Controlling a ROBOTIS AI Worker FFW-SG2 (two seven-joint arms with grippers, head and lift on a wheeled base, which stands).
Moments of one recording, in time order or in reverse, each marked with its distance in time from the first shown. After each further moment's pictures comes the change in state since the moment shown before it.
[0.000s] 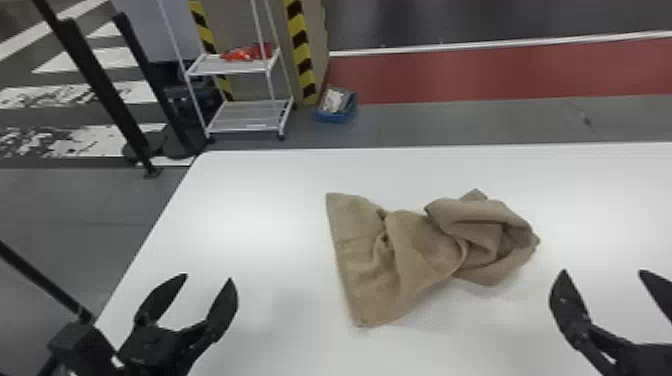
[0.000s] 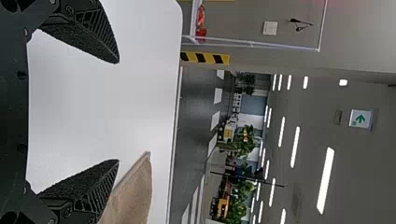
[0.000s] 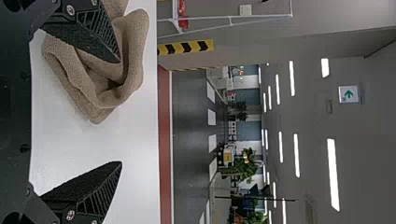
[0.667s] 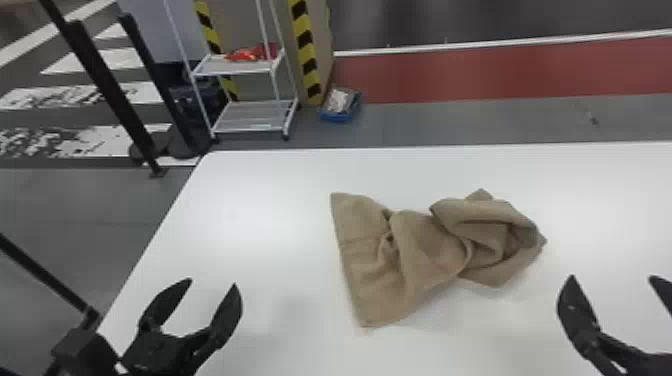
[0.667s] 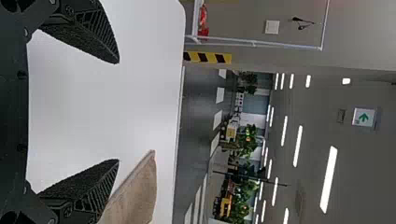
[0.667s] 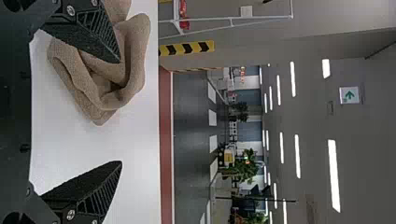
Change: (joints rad) left arm 0.027 0.000 0.000 -0.009 0.001 -0.011 -0.006; right arm 0.032 0.000 0.004 -0.025 0.004 -0.002 0.000
